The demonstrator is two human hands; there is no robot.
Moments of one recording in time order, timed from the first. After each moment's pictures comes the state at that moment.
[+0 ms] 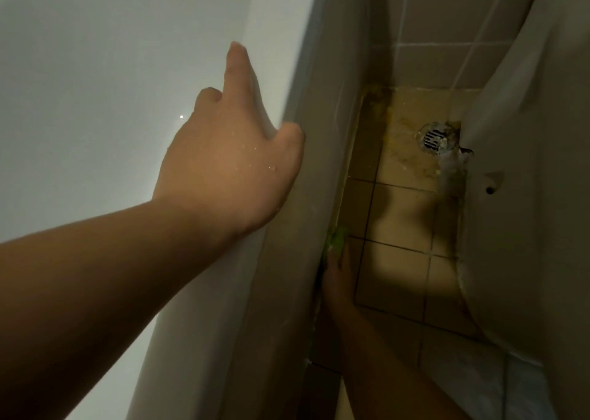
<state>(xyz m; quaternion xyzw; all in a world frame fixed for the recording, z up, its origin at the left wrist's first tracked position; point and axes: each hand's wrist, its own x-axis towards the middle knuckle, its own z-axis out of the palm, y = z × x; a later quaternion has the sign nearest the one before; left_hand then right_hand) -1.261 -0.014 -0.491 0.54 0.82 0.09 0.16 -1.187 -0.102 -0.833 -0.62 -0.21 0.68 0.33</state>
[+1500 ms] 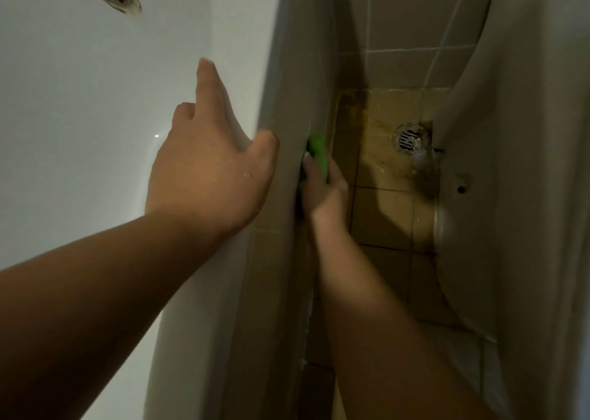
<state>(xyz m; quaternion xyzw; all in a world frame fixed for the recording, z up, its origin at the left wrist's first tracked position) -1.259 0.033 -0.491 0.53 0.83 0.09 0.13 -1.187 0.054 -0.680 -0.62 -0.23 0.64 0.39</state>
